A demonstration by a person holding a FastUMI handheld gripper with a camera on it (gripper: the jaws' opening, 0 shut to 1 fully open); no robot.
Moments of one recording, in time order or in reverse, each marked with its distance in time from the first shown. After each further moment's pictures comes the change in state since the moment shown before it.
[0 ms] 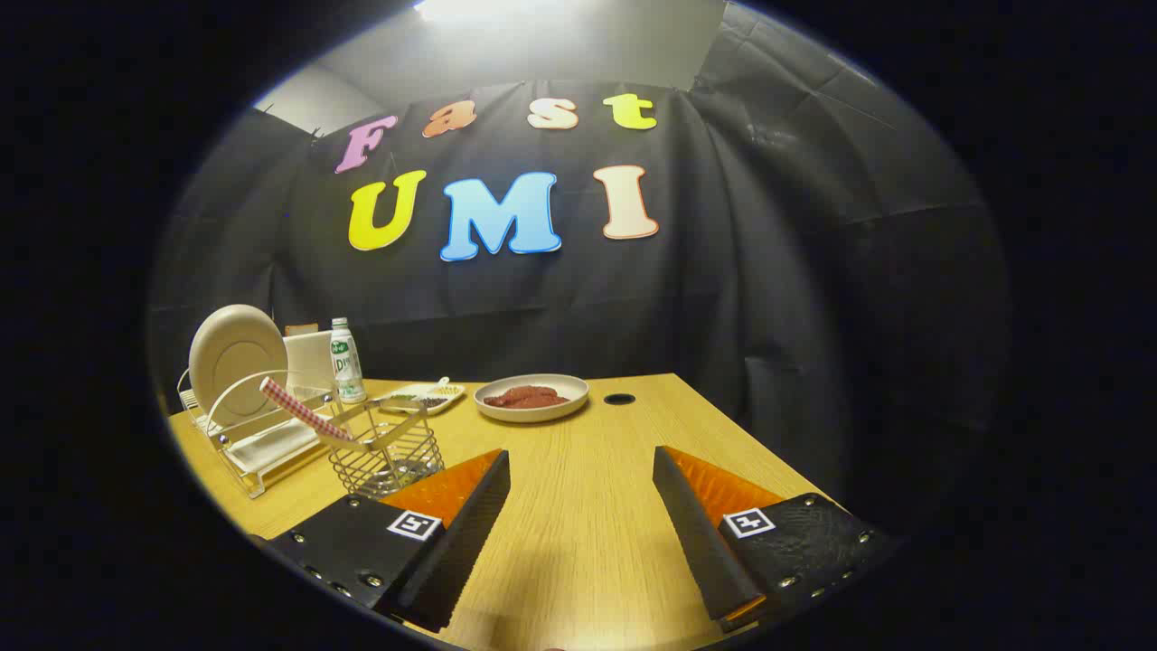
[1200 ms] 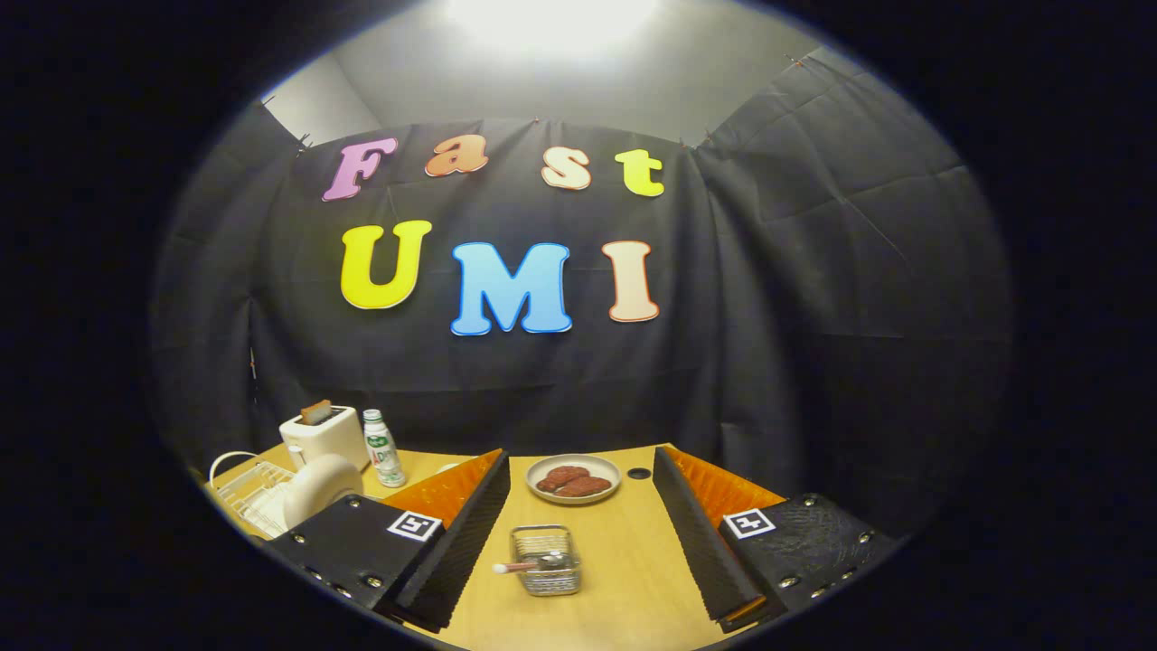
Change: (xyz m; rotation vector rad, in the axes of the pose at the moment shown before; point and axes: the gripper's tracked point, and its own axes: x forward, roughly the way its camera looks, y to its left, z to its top) arm -0.078 0.184 0.180 -0.039 -0.051 -0.161
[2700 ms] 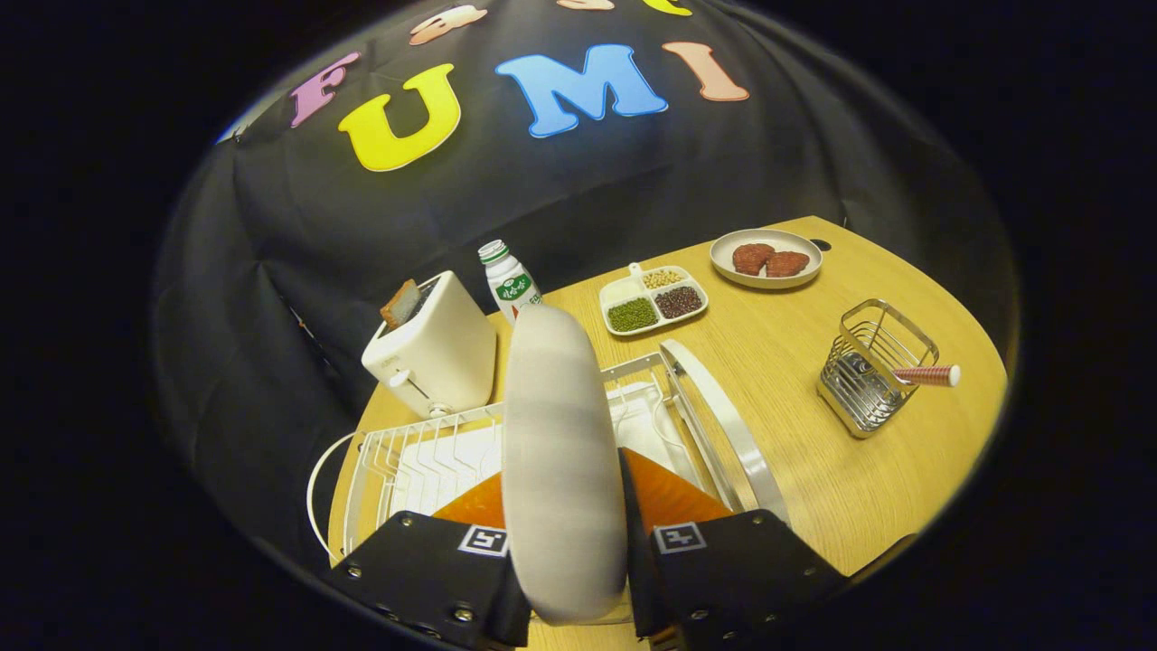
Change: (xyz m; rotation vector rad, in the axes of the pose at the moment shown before) arm 0.048 0.260 -0.165 0.264 0.646 0.132
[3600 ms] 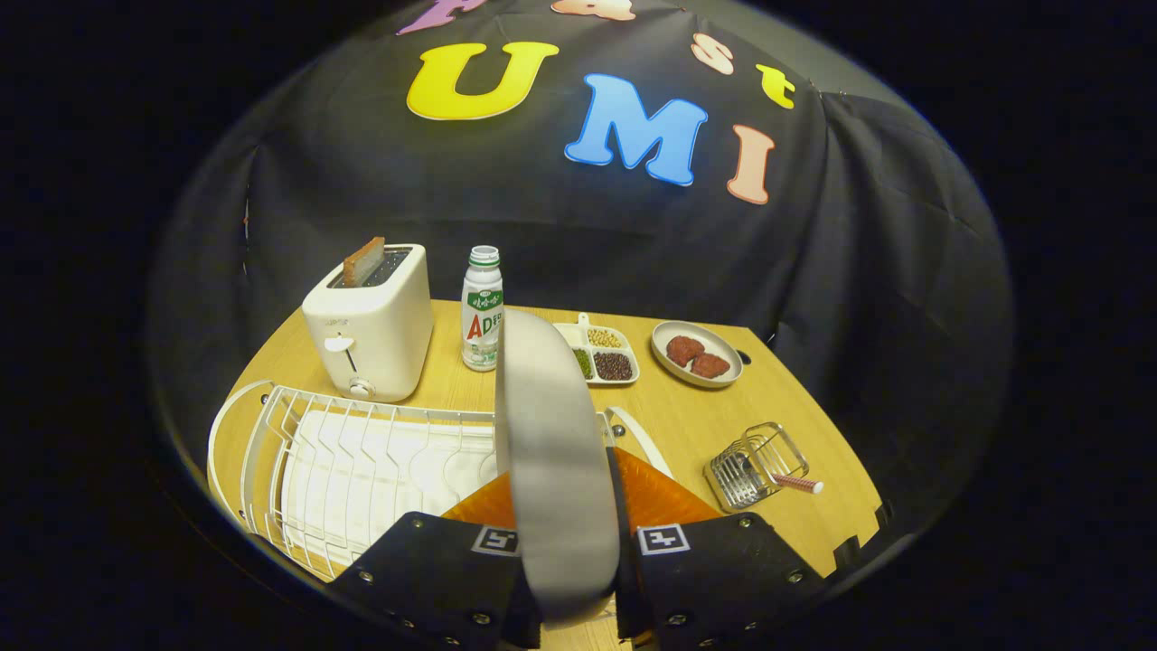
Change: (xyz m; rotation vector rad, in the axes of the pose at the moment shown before) arm -0.034 0.013 0.049 -0.406 -0.113 -0.355
